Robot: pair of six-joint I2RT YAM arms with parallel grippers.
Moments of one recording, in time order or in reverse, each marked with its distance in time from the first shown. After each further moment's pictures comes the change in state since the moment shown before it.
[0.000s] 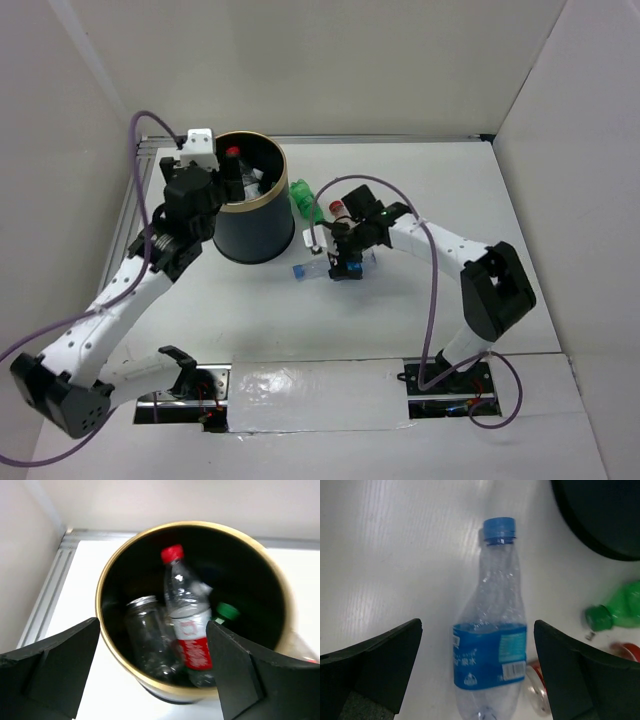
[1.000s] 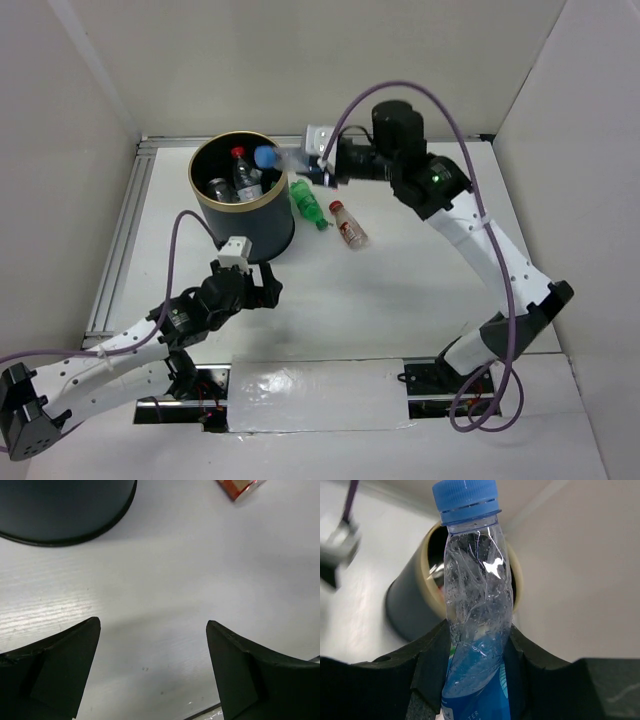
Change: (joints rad) left arm -0.410 -0.378 -0.630 -0.072 0.190 -0.518; right arm 0.089 -0.117 0.575 0.054 0.036 0.290
